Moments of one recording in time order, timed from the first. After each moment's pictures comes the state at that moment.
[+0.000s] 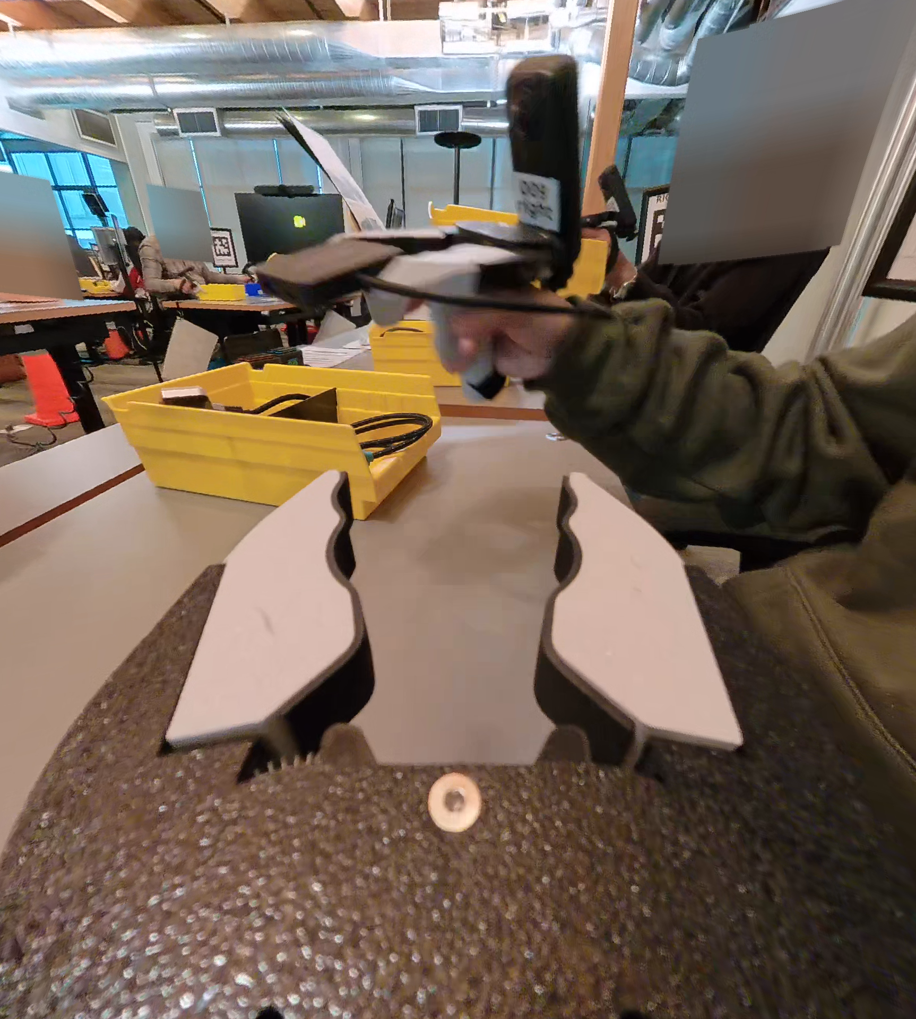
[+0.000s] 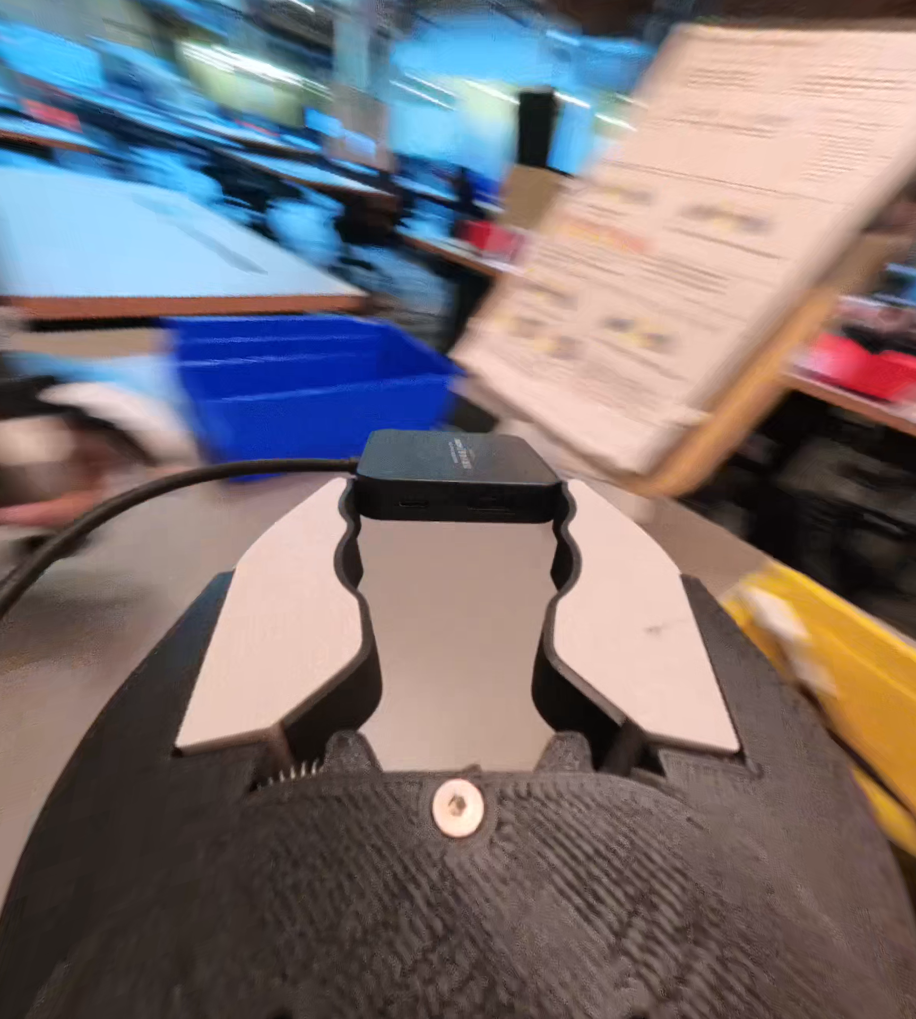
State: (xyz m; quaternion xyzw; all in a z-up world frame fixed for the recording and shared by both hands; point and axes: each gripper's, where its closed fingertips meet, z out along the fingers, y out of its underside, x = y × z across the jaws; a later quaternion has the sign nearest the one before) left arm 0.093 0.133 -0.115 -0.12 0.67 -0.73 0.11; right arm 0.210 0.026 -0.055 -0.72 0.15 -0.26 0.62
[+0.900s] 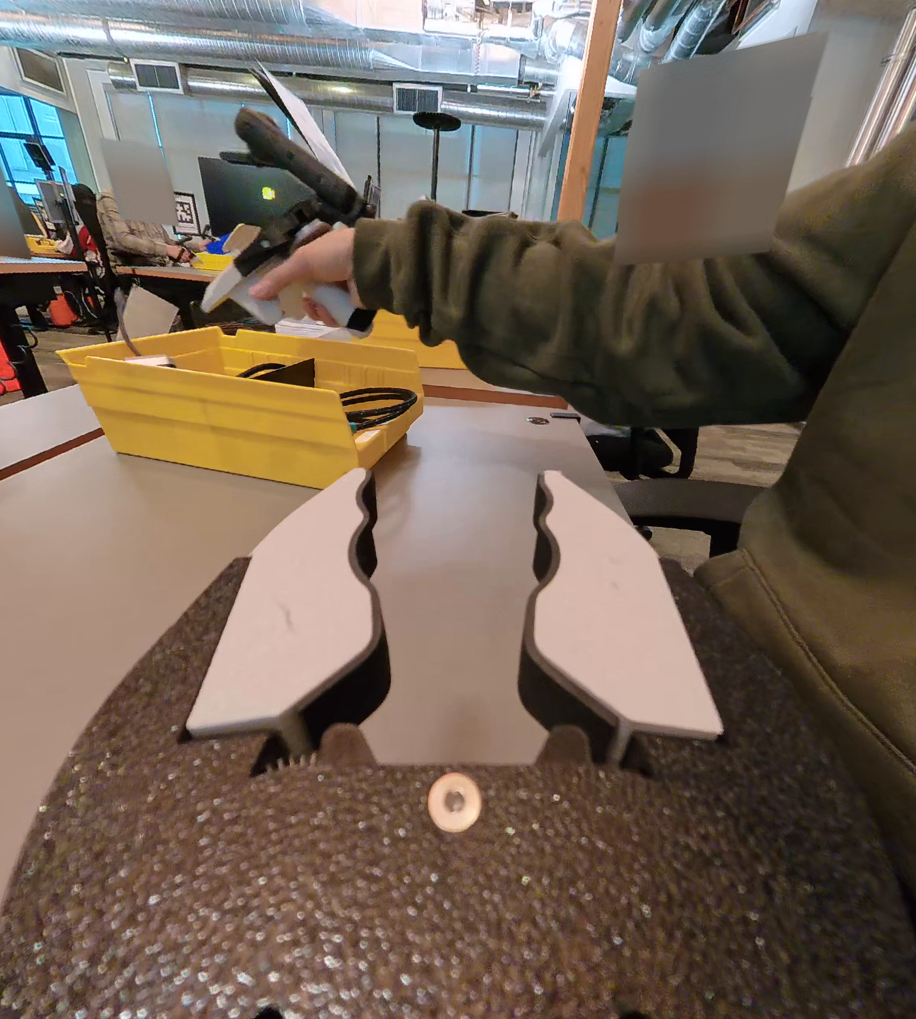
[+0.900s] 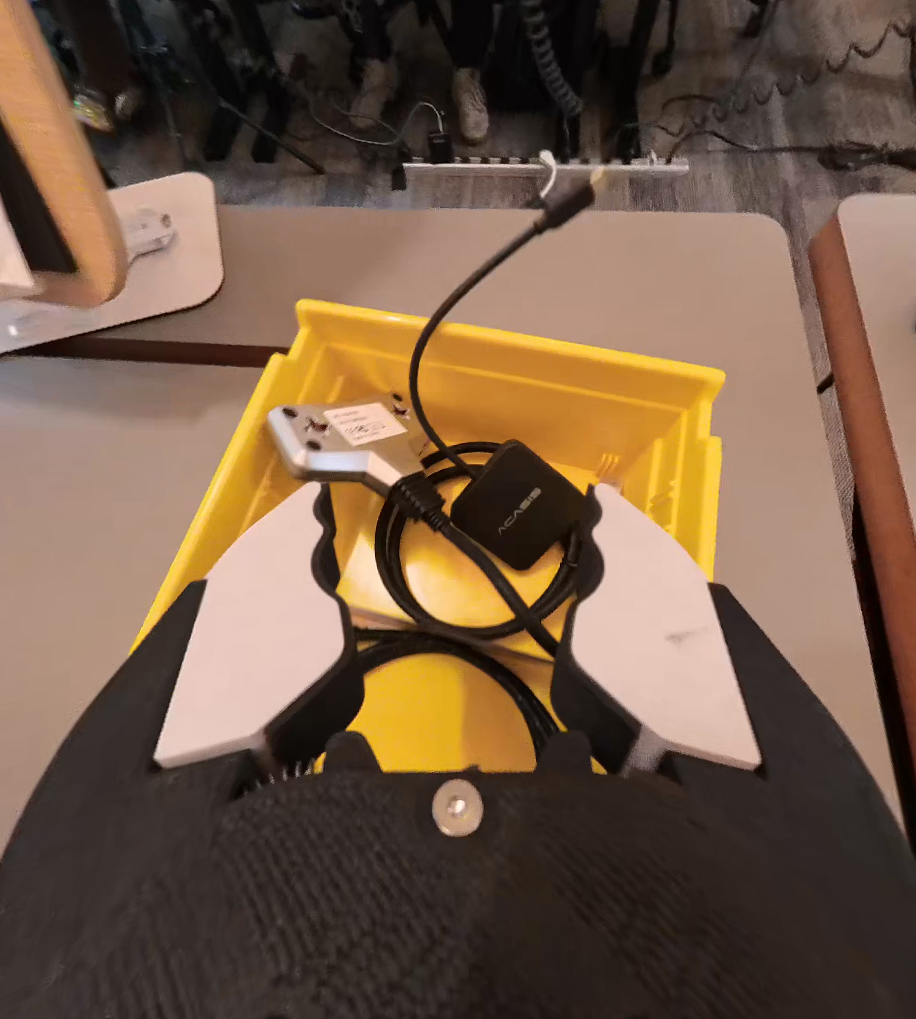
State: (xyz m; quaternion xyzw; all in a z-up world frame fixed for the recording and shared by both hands) left arm 0.097 0.136 -0.135 -0.12 0.68 -0.72 0.07; right arm 0.440 -0.147 -0.139 -0.72 0.54 -0.24 0.37
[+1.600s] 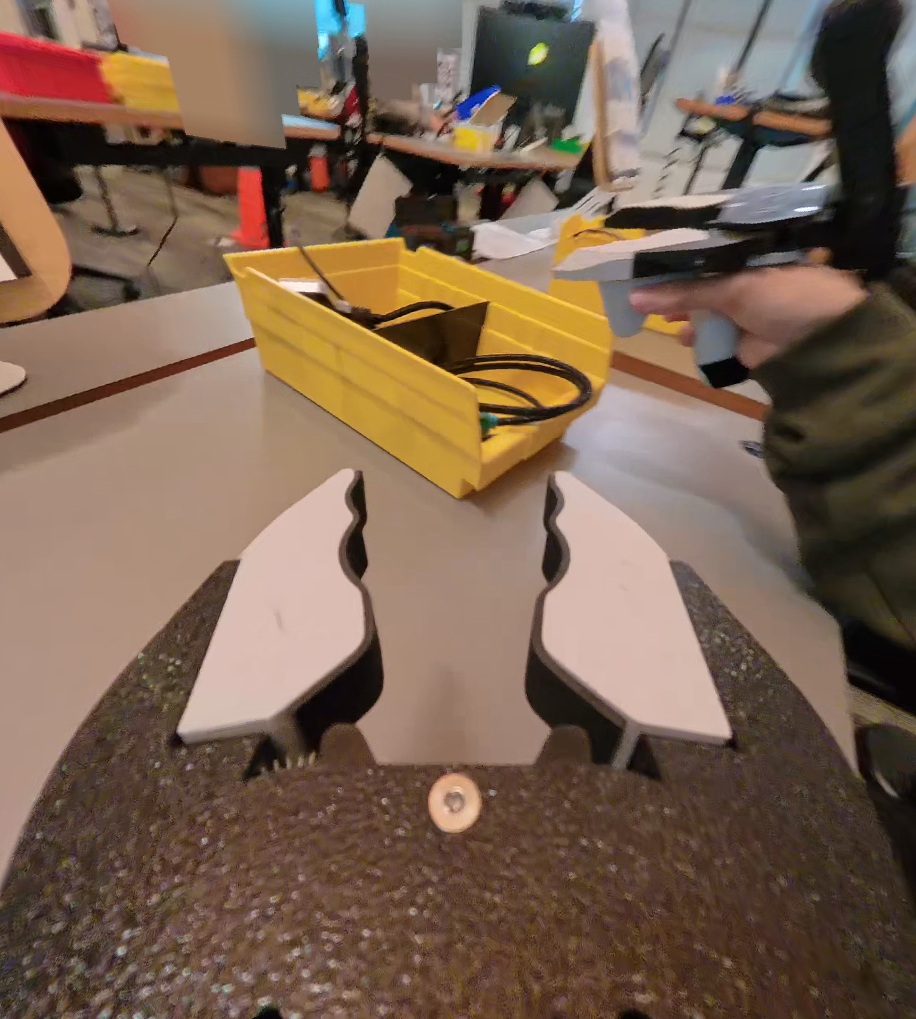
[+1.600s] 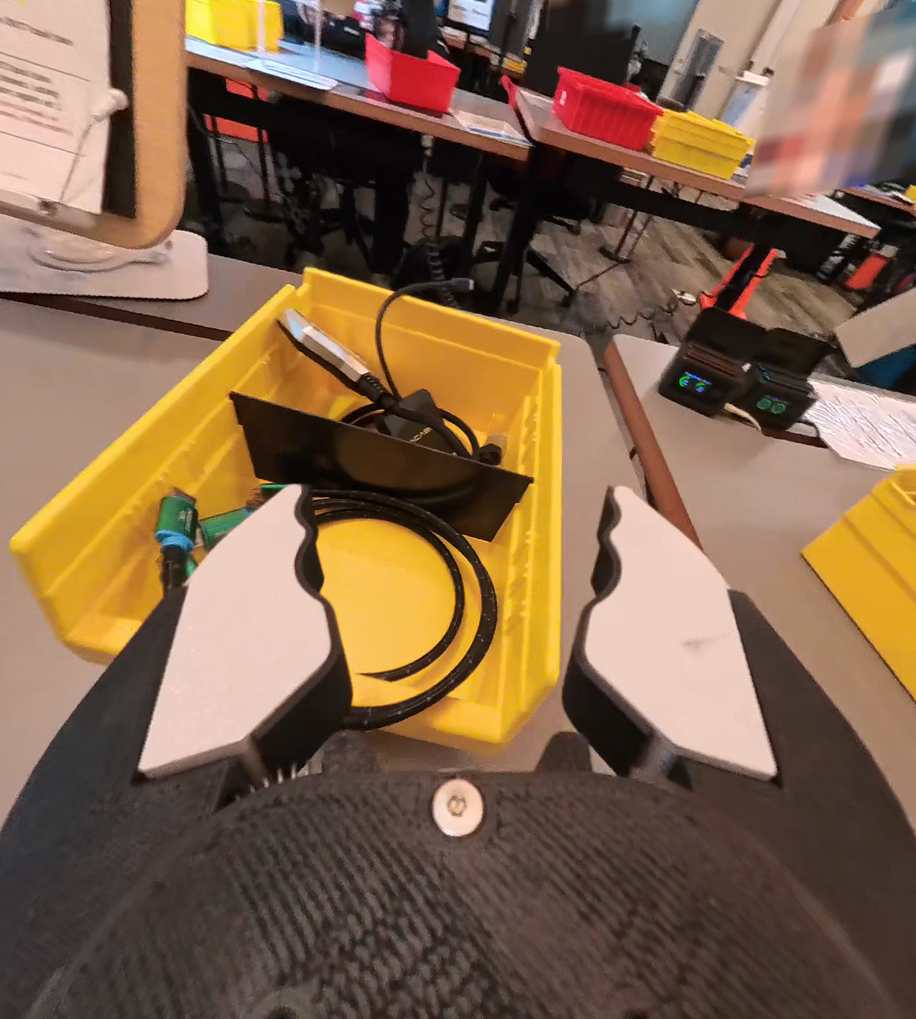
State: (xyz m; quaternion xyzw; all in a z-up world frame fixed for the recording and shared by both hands) left arm 0.181 0.048 -0.141 -0.33 0.70 -0.61 0.18; right arm 0.297 -0.194 -0.115 -0.66 0.45 -0.44 0.40
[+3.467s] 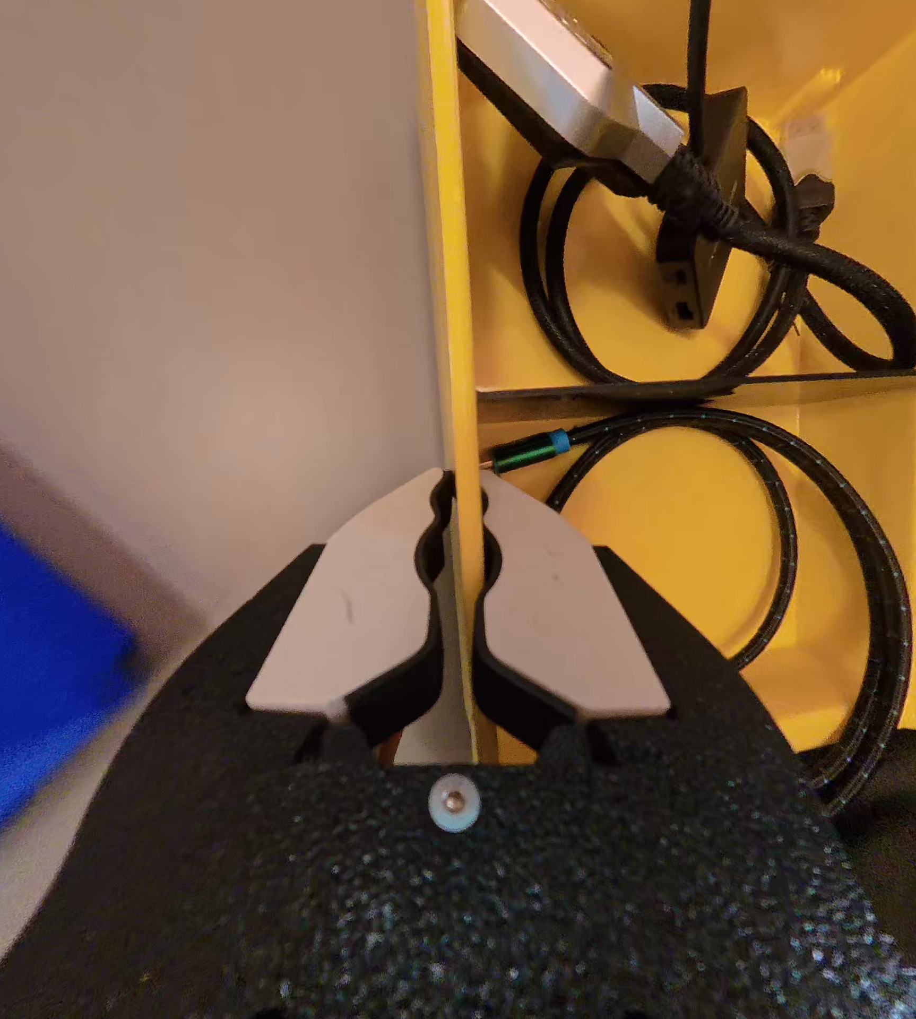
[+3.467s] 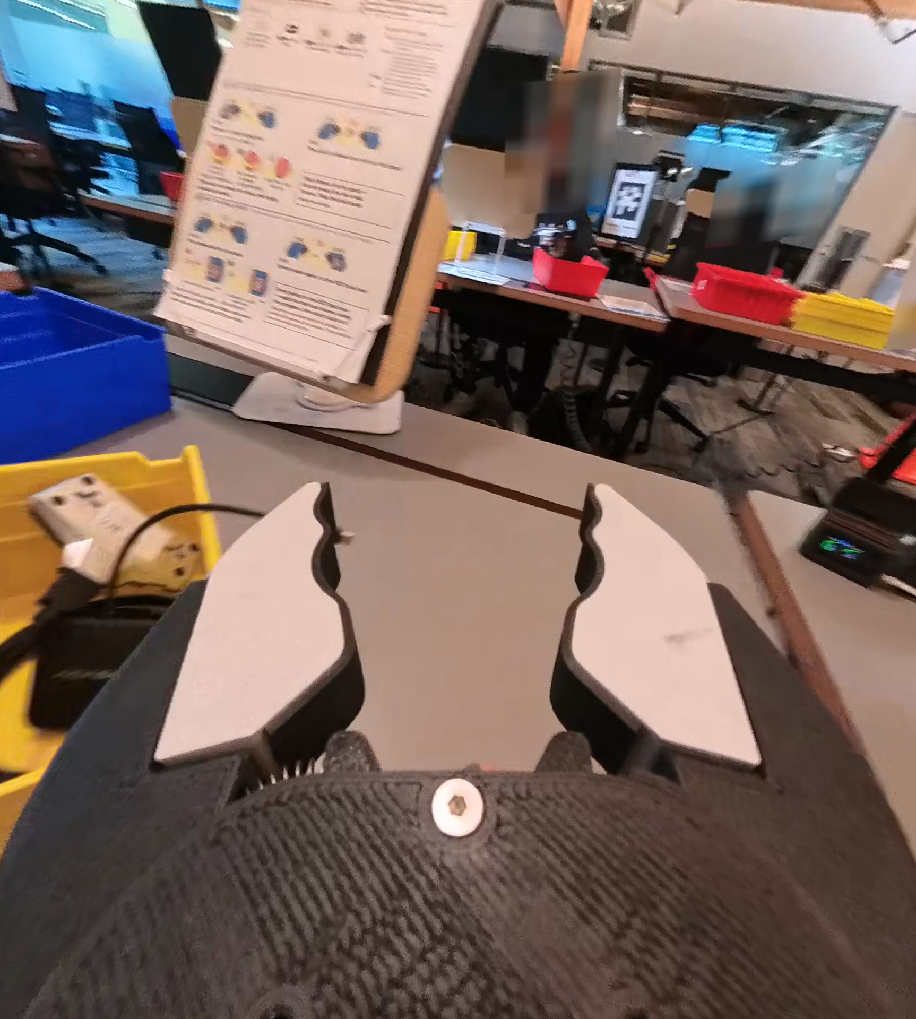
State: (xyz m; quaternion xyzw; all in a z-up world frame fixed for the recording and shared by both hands) left arm 0.157 0.191 -0.222 -0.46 0.85 -0.24 0.04; right arm 0.258 -0.127 -0.056 -0.66 0.33 -0.39 0.55
